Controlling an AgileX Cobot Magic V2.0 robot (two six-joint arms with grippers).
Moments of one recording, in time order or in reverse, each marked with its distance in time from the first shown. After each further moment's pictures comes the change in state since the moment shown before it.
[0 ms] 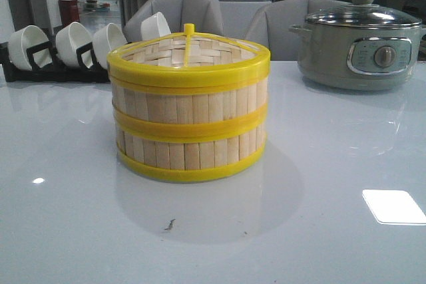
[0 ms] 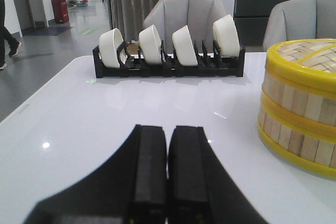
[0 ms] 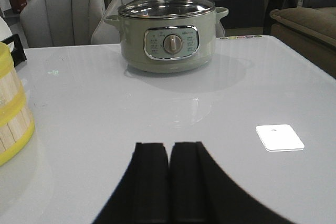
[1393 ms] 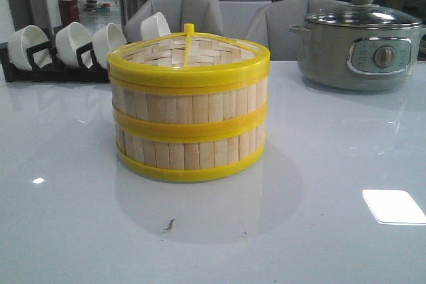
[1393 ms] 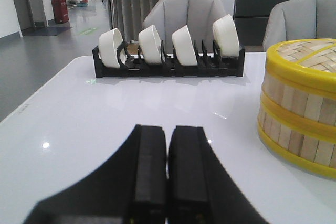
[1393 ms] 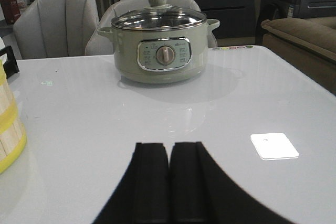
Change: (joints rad) left arm 0.000 0.000 0.000 0.000 0.000 0.000; right arm 0.000 0.000 0.000 -0.136 -0.038 0.138
